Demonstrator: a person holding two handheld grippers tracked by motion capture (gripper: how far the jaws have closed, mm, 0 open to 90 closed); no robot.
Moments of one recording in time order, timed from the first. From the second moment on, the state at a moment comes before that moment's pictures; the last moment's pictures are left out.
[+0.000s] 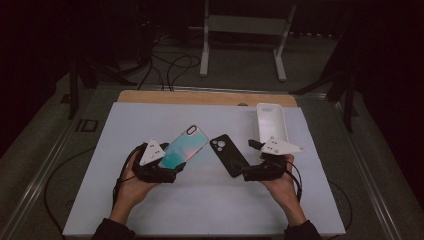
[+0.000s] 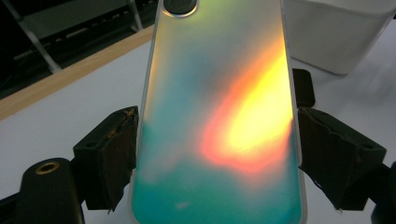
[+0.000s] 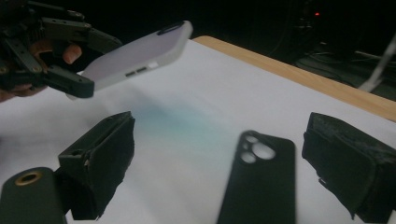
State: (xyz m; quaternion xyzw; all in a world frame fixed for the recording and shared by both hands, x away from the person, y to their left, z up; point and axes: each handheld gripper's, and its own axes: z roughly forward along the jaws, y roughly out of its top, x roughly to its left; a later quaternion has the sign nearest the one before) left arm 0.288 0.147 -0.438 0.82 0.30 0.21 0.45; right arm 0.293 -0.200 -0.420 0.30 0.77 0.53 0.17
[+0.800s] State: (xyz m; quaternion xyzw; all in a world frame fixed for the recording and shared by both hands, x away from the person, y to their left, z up) left arm 0.273 0.120 -0.431 0.82 0.25 0.21 0.47; right arm 0.314 -0.134 -0.416 0.31 0.77 0.55 0.04
